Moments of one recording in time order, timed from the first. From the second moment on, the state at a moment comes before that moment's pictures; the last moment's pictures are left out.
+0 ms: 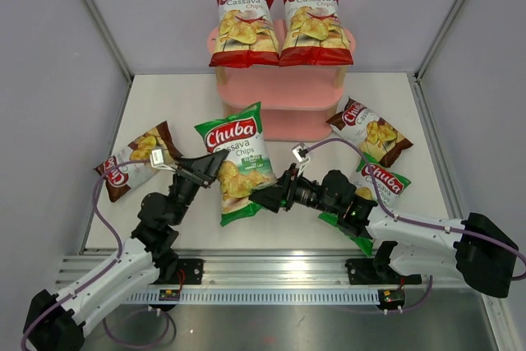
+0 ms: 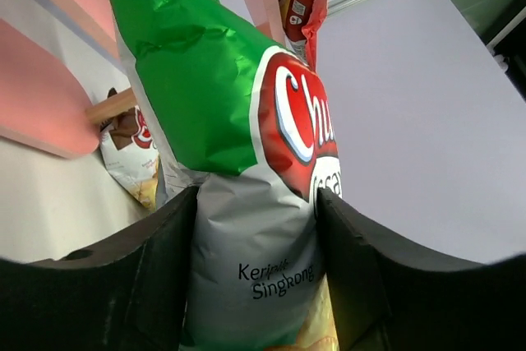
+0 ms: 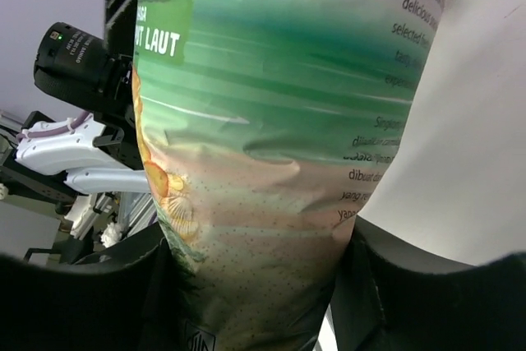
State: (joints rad) left arm -0.64 0.55 0.19 0.65 -0.12 -1.22; right arm 1.00 1.11 0.49 0.64 -0.20 0.80
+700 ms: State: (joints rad) left arm -0.66 0.22 0.28 -0.01 -0.20 -0.95; right arm 0.60 1.14 0.56 0.65 -0.42 0.87
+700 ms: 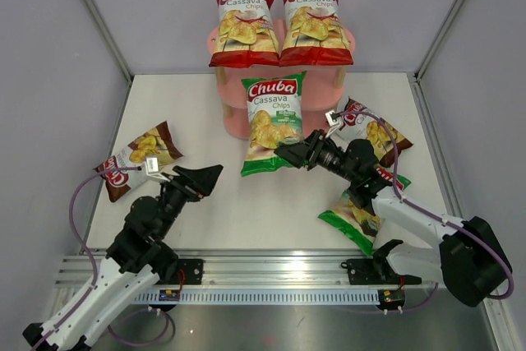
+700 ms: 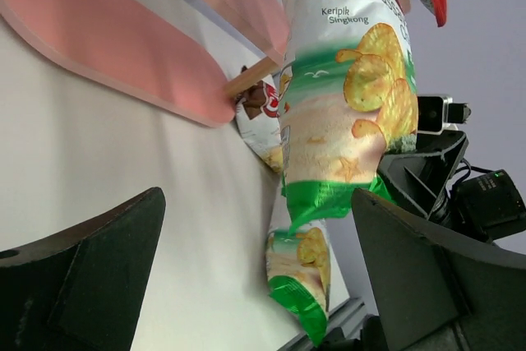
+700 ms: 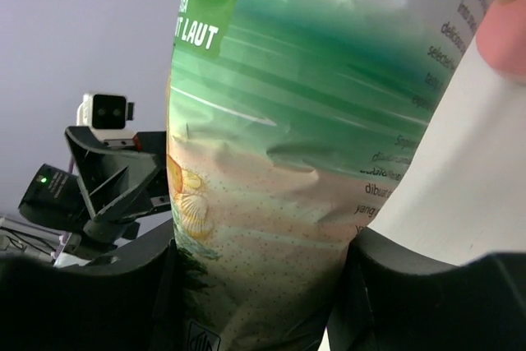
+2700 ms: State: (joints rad) left arm -0.66 0.12 0.85 -0.81 -0.28 -0.39; right arm 0.42 1.67 1.07 0.46 -0.36 1.11
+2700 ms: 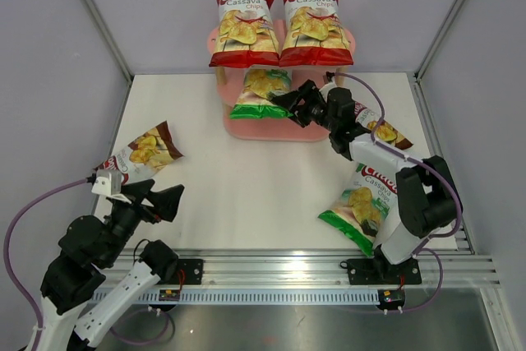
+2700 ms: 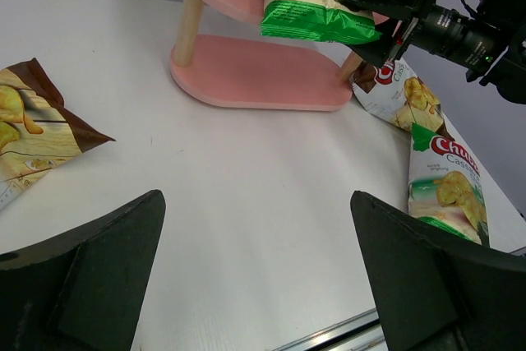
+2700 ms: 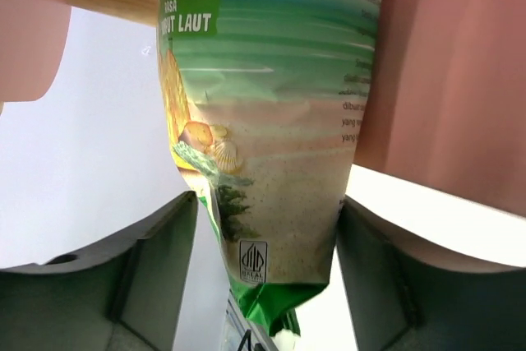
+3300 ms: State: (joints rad) left arm -0.66 0.10 0.84 -0.79 -0.27 -0.39; right arm 0.42 1.72 1.19 0.36 -0.35 1.02
